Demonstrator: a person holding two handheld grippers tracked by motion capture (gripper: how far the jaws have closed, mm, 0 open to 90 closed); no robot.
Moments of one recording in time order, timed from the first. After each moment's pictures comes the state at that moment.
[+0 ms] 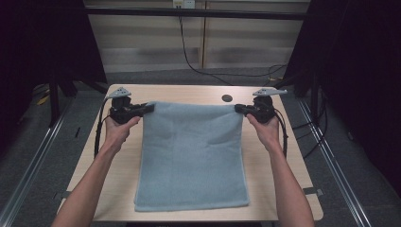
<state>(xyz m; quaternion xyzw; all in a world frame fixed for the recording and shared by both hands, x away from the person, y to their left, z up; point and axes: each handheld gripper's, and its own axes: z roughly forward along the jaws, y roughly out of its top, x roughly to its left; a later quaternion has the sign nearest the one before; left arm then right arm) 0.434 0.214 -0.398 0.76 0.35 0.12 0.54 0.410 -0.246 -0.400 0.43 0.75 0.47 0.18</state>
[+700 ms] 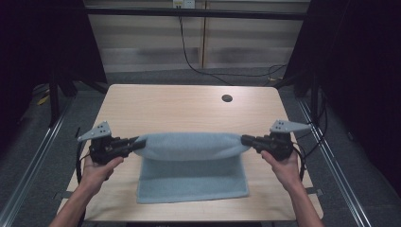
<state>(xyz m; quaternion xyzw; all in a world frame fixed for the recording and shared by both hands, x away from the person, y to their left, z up) 0.303 0.246 -0.415 0.77 0.29 0.06 0.56 0.276 -0.254 -0.398 0.36 0.76 0.52 0.13</state>
